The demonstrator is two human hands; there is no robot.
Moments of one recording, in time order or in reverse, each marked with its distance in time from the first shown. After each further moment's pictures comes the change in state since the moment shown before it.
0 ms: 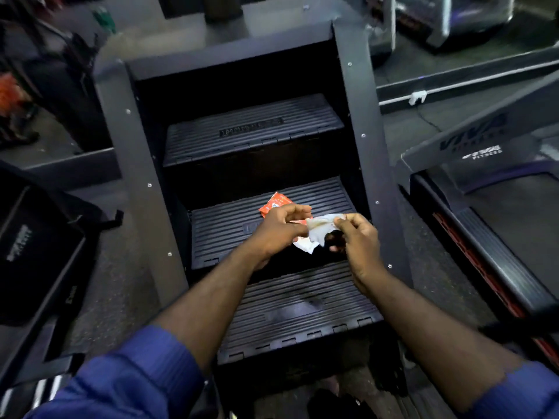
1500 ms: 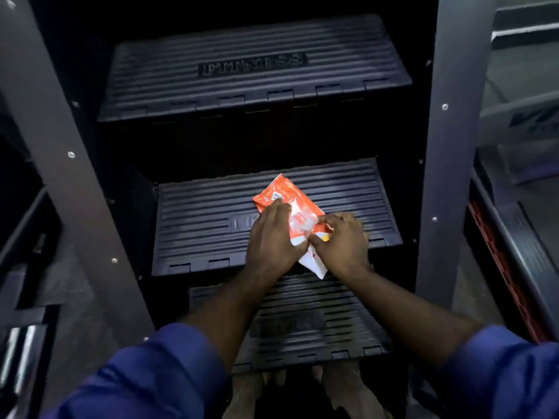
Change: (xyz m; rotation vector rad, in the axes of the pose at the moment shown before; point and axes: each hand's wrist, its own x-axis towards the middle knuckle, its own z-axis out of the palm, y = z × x) left_hand 0.153 -0.155 -0.013 0.779 0.325 -0.023; right_hand 0.177 0.137 0.056 -1.071 -0.199 -0.138
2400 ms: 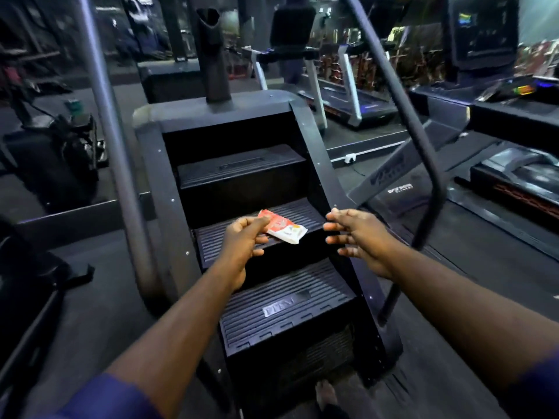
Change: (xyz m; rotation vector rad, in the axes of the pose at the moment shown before) left_hand -0.374 0.045 -0.246 -1.036 -0.049 0.007; right_hand -0.447 -0.127 -0.200 0.938 0.071 0.083
